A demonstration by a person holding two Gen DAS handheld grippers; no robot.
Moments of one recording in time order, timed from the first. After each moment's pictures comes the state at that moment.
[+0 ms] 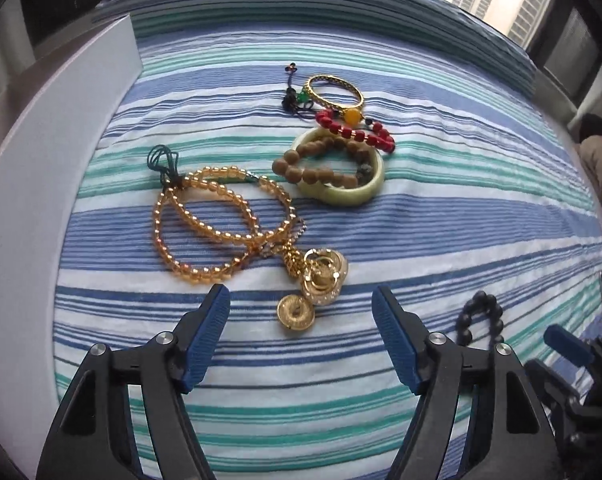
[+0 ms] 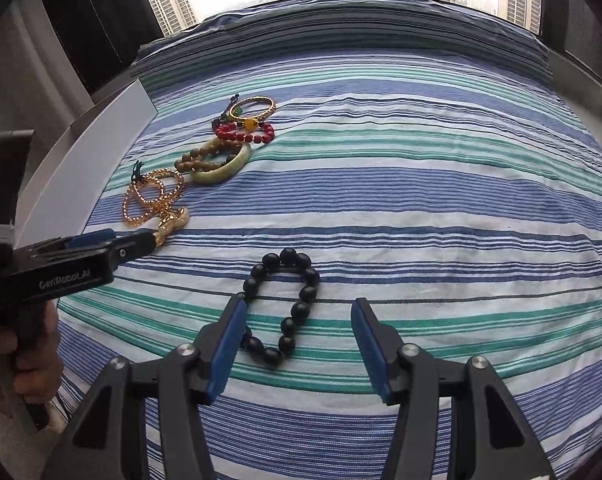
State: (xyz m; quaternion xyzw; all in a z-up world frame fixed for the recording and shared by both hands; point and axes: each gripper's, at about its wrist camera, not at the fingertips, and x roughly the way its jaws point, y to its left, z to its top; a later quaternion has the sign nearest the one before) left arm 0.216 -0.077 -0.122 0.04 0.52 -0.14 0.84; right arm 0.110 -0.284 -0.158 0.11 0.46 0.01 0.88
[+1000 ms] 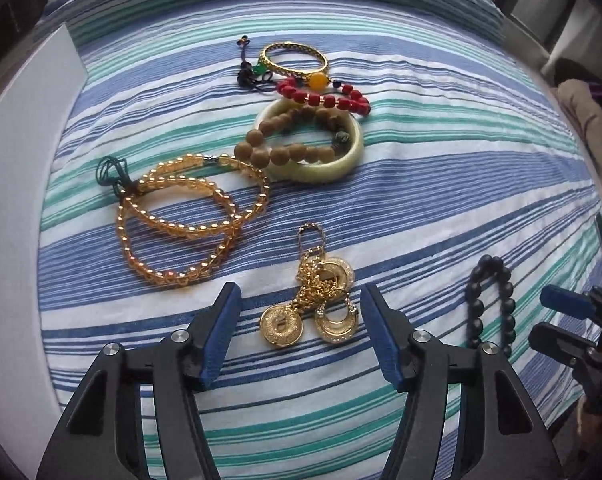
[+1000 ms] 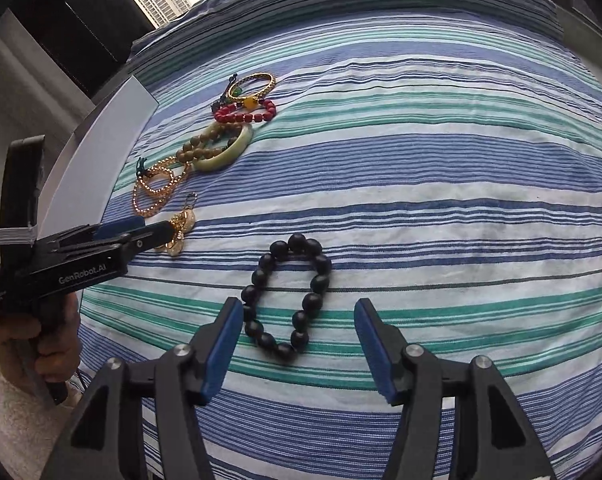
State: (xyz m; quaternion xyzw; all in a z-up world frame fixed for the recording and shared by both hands) left arm 0.228 -0.090 -0.141 0.11 0.56 -0.22 0.79; right arm 0.128 -0.300 -0.171 0.17 0.51 0.05 0.84
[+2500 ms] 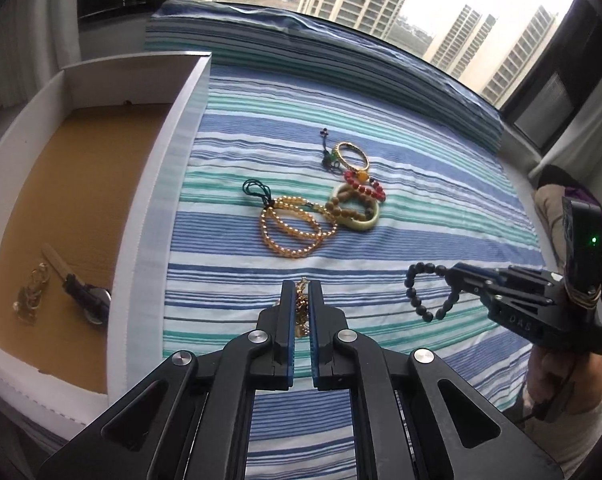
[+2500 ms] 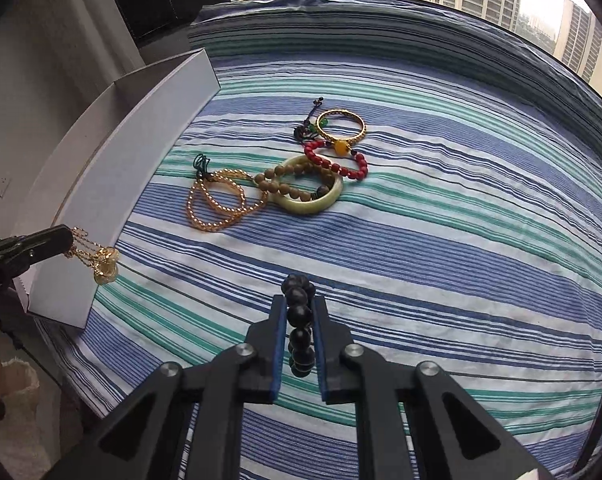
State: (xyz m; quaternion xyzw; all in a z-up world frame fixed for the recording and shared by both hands) left arm 0.168 0.054 -0.012 -0.05 0.49 -0.19 0.85; right arm 0.167 -0.220 -0.100 0.03 0.50 0.10 0.86
